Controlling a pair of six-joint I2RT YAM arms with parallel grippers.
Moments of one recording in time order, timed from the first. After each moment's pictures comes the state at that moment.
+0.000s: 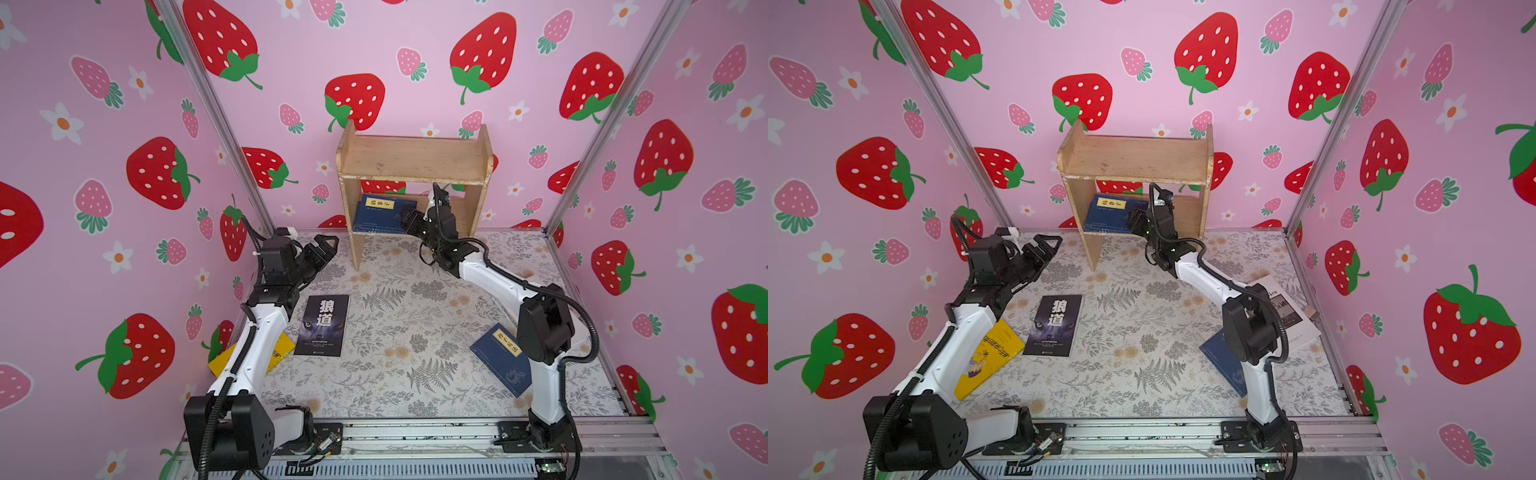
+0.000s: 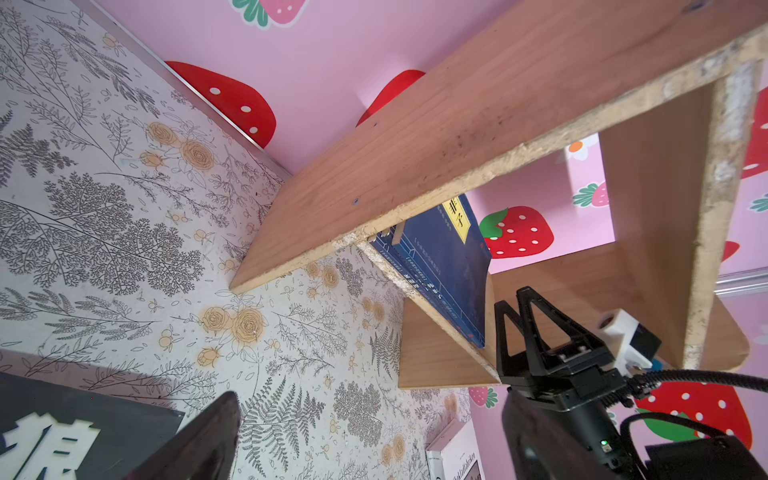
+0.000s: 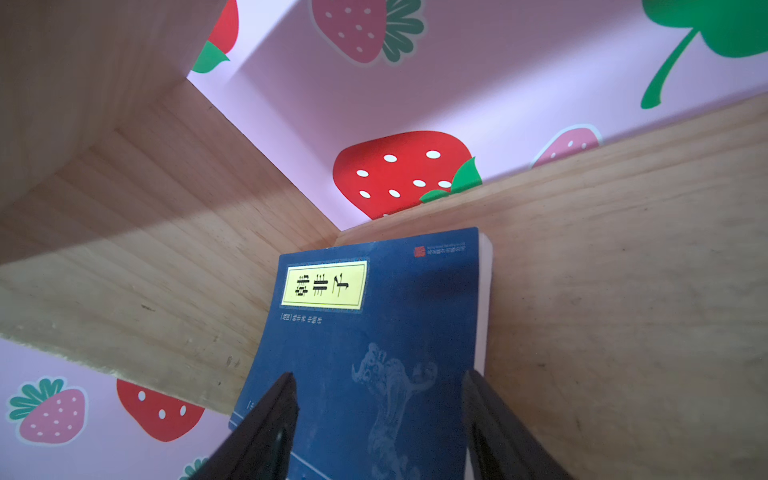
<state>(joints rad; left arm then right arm) 0.04 1.25 1.04 -0.15 0.39 -0.82 0.70 2.04 1.77 0.11 0.16 0.67</state>
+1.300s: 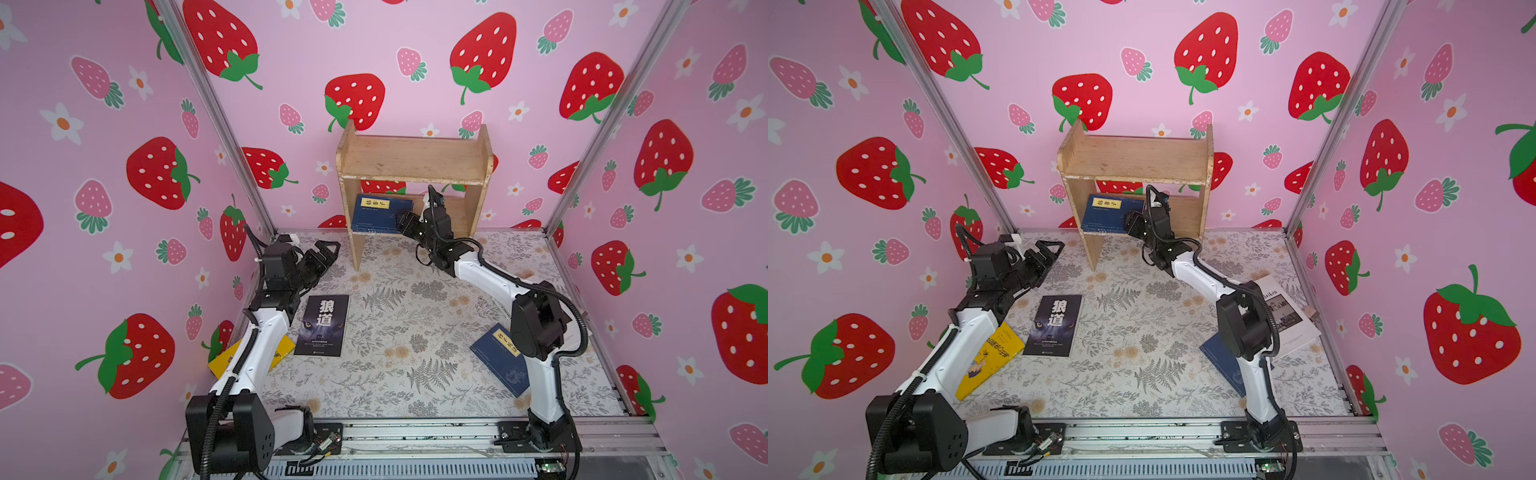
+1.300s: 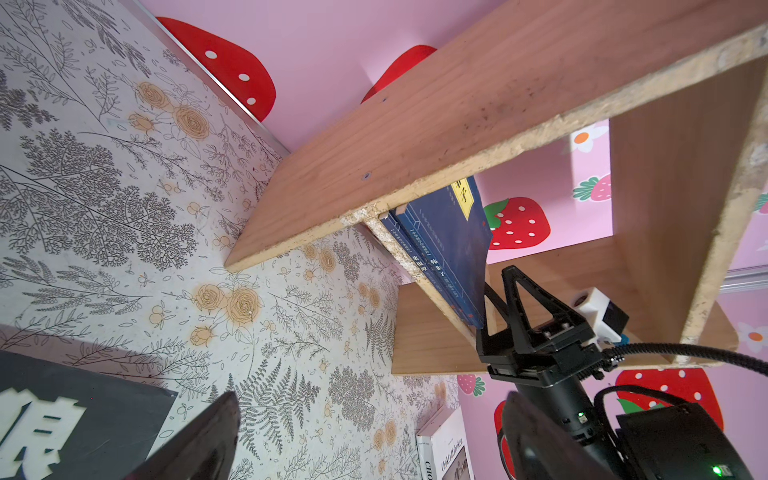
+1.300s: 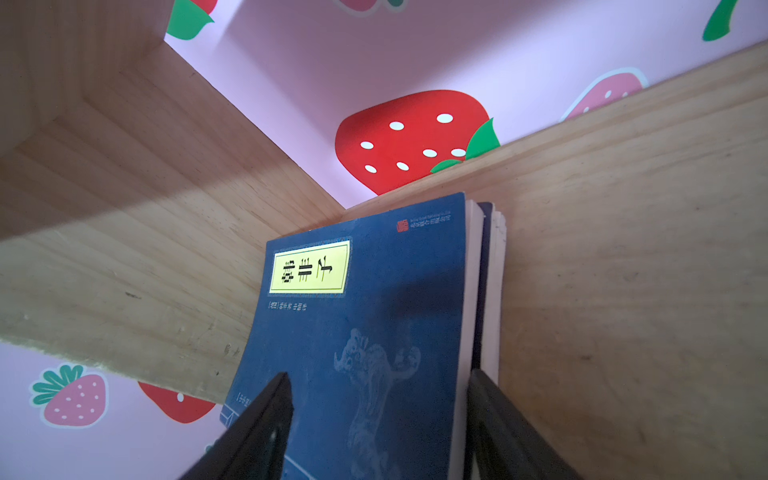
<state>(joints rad) 0.05 1.25 0.98 -0.10 0.43 -0.86 0.70 2.10 1.81 0.11 0.10 0.70</state>
